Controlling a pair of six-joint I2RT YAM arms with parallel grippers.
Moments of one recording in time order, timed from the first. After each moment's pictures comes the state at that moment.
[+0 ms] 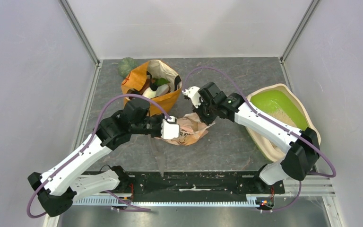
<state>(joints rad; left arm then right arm) -0.81 0.95 1.07 -0.70 0.41 0.84 0.77 1.49 1.29 -0.76 -0.07 -0.16</state>
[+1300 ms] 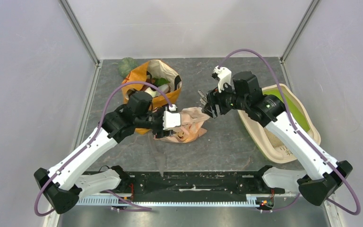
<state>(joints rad) -0.71 1.04 1.08 -0.69 0.49 0.76 0.59 1.21 1.32 -0.69 -0.27 0.09</state>
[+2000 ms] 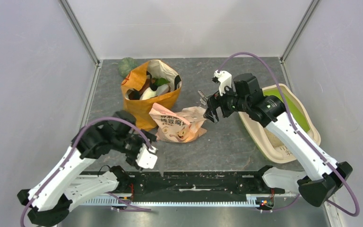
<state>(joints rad) -0.74 0.83 1.20 -1.31 0.54 1.19 0.57 1.20 1.29 -0.76 -0.29 0.01</state>
